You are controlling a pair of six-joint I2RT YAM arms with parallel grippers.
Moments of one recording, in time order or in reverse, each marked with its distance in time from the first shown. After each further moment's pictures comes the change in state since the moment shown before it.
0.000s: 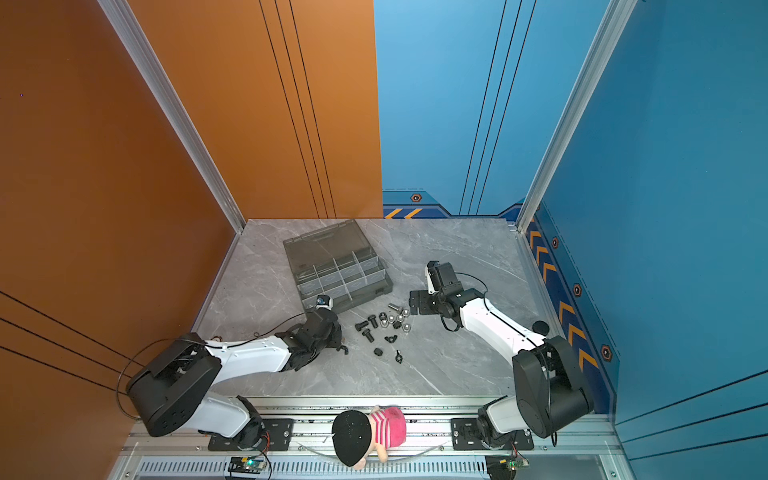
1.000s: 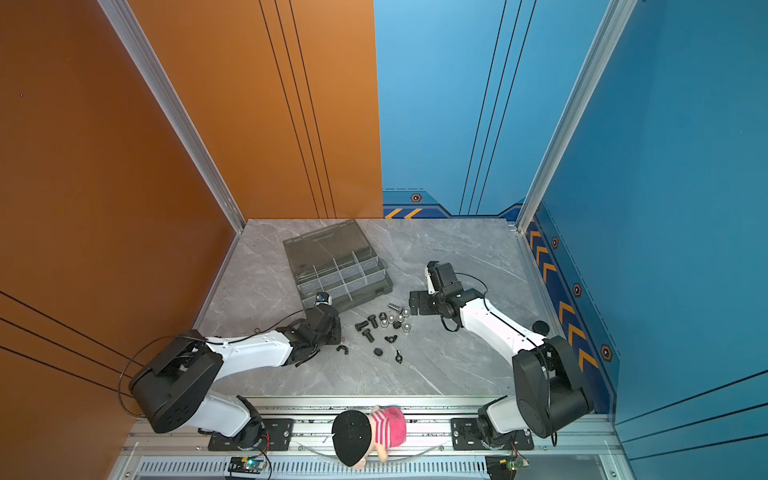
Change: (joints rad) left arm 0.022 0.017 0.051 -0.079 0.005 -0.016; right arm 0.000 0.000 -0.004 0.000 0.000 -0.001
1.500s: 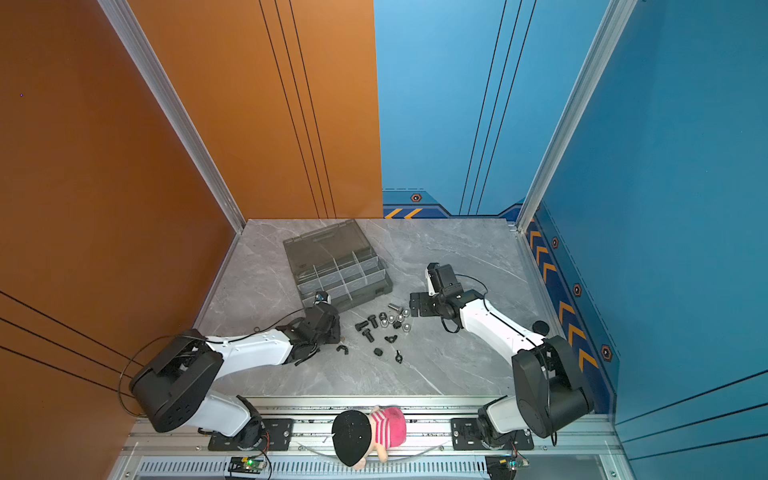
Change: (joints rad) left arm 0.013 0.005 0.013 -0.017 0.000 0.001; right arm 0.000 0.000 -0.013 0.000 0.000 0.000
